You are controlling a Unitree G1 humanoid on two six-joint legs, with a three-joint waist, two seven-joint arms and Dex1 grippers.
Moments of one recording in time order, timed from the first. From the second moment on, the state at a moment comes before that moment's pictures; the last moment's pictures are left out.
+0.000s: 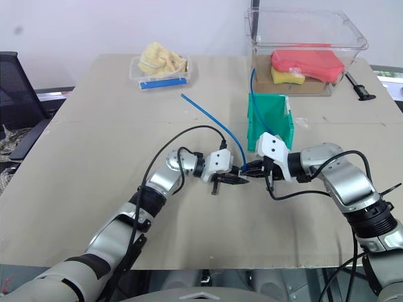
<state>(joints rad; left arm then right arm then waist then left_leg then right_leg) -0.72 0.23 -0.38 0.64 -0.01 -0.20 -1.22 -0.51 -0.75 0.29 -0.20 0.33 0.54 1.11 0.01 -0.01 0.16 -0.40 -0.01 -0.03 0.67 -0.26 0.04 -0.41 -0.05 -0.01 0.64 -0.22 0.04</state>
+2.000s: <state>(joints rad) -1.46 -0.04 -0.04 1.17 -0.18 0.59 -0.68 0.34 -0.38 -0.15 -1.01 0.17 0.64 0.25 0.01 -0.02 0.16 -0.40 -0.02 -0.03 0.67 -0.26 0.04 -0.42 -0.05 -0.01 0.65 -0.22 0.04</state>
